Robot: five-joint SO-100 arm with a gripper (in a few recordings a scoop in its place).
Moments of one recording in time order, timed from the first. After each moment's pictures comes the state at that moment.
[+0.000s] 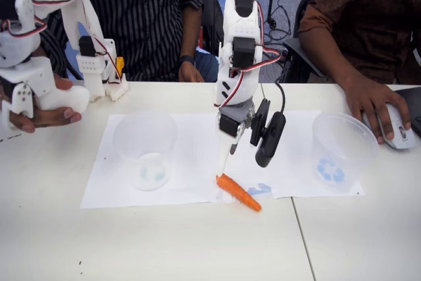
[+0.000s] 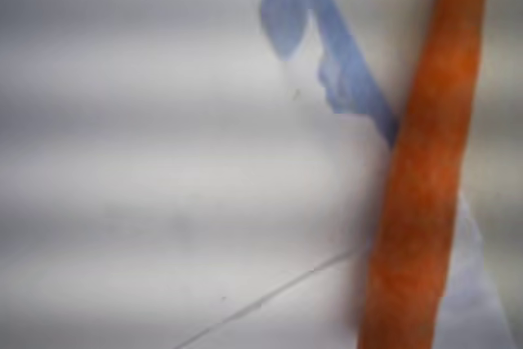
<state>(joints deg) 6.2 71.5 70.0 90.4 26.1</state>
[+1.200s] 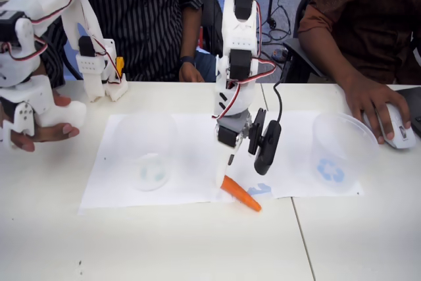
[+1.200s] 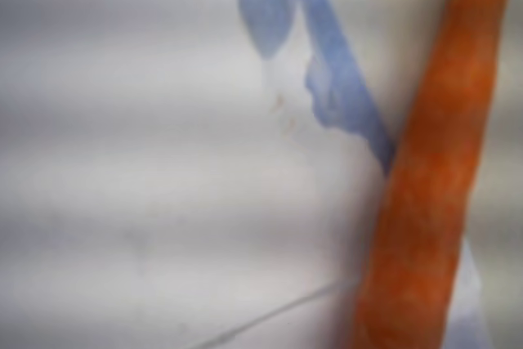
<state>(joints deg) 6.7 71.5 76.6 80.9 20.9</state>
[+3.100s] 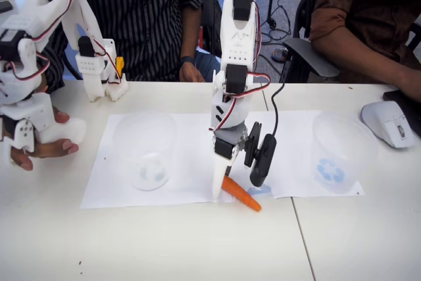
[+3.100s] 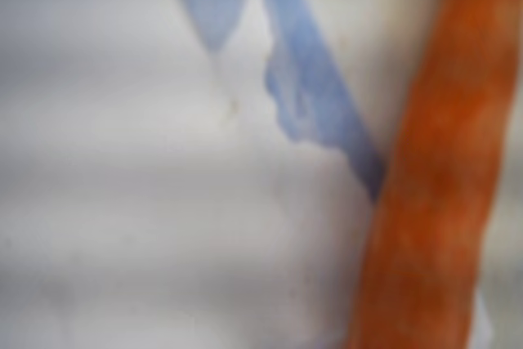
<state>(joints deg) 7.5 70.4 84.1 69.4 20.9</state>
